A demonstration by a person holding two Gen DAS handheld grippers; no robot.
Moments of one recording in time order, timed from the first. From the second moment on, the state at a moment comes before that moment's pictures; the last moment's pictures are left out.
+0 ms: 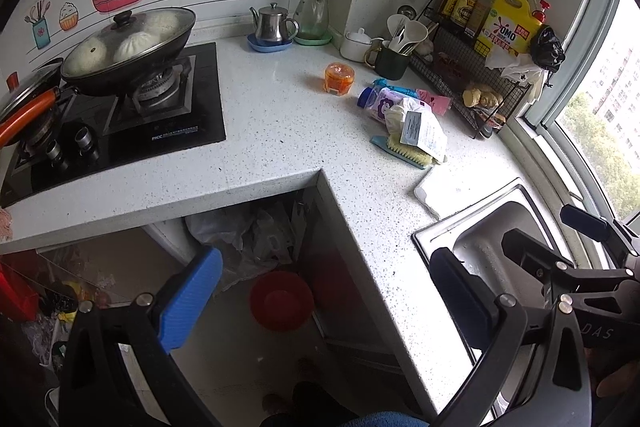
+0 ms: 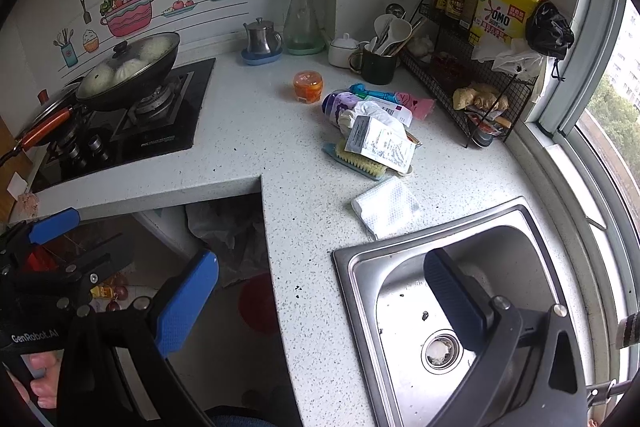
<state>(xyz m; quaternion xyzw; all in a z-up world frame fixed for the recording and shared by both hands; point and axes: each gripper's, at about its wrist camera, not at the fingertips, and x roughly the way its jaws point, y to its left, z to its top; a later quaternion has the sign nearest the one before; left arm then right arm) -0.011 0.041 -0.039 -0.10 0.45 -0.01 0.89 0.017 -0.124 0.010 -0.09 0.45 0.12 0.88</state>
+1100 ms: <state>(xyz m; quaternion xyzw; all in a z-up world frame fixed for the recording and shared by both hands) -0.044 0.052 -0.051 -0.09 0.46 0.00 0.88 -0.009 -0.113 -0.004 -0.11 0.47 0.12 0.87</state>
